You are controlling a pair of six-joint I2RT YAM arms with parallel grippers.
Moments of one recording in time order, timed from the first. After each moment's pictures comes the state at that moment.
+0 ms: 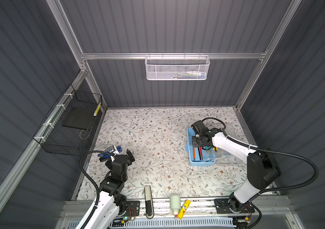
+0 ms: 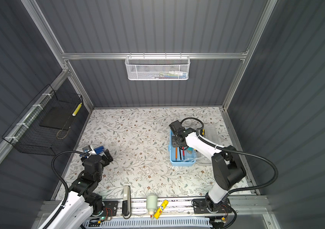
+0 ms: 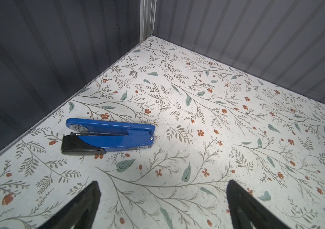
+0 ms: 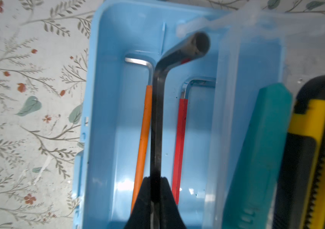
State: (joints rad) left arm -0.34 0.55 0.30 -0.26 -0.57 -0.48; right arm 0.53 1.68 1.16 -0.66 0.24 0.39
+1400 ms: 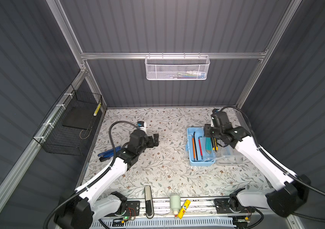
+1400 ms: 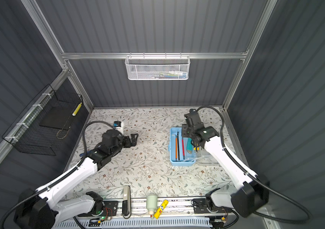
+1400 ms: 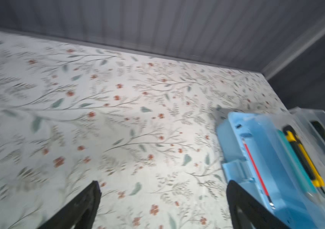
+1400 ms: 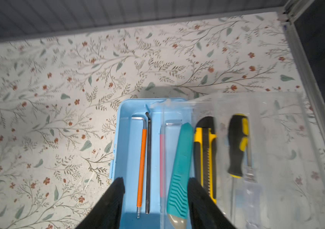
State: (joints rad) left arm -0.63 1.22 0.86 -0.13 -0.12 -0.40; right arm 0.39 1.23 1.18 -0.72 0.22 0.38
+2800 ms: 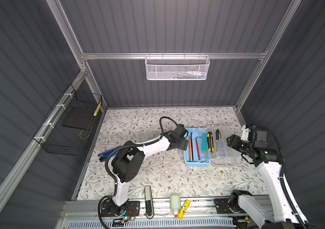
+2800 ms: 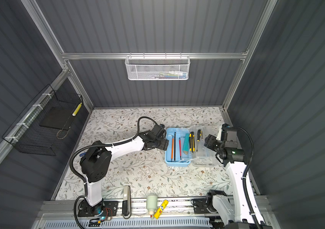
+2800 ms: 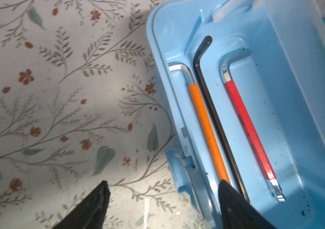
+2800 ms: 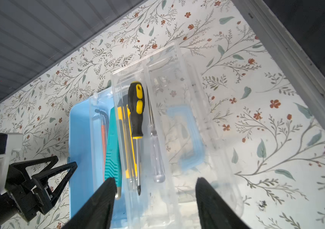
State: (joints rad) left arm -0.81 1.92 1.37 -0.43 -0.11 -0.37; right arm -0.11 0.94 0.92 -0.75 -0.16 0.35
